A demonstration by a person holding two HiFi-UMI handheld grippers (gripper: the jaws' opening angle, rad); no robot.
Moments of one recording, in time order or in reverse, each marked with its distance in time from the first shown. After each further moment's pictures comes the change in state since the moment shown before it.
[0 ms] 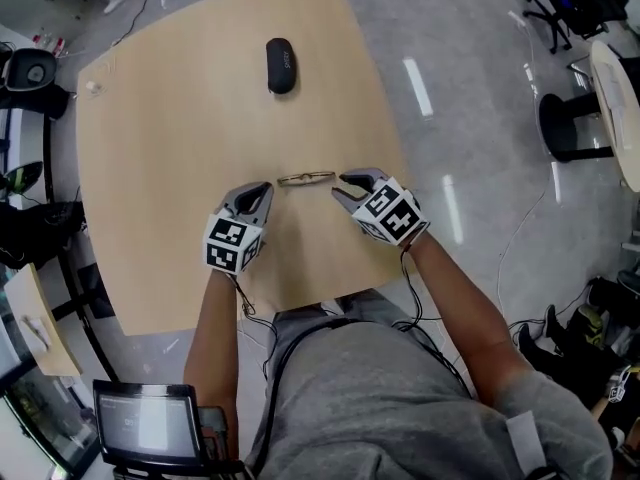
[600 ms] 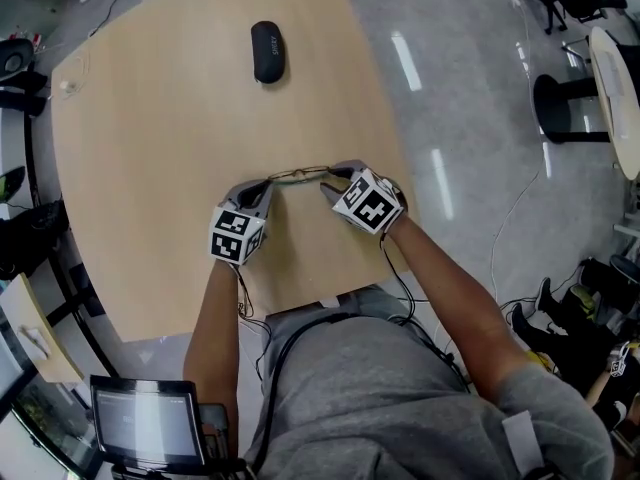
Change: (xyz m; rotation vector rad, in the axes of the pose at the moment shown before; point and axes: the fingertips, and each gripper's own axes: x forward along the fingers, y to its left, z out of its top) left arm 0.054 0.020 -0.061 -0.078 0.105 -0.070; right arm 0.078 -0.014 -0.039 -0.041 0.170 0.011
